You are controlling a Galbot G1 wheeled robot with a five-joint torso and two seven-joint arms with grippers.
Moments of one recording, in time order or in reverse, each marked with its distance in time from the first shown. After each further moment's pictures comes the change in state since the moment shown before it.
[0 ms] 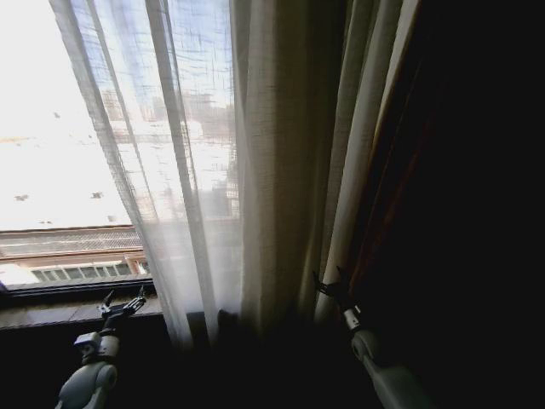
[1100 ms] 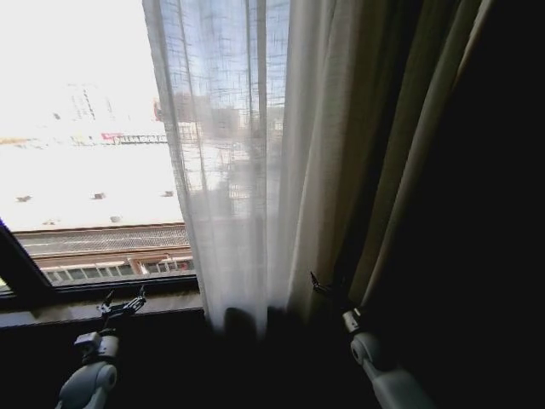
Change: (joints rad) left arm 0.000 0.000 0.000 0.000 0.000 0.000 0.000; right arm -0.024 0.000 -0.001 0.036 -0.006 0.006 -0.008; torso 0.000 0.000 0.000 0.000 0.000
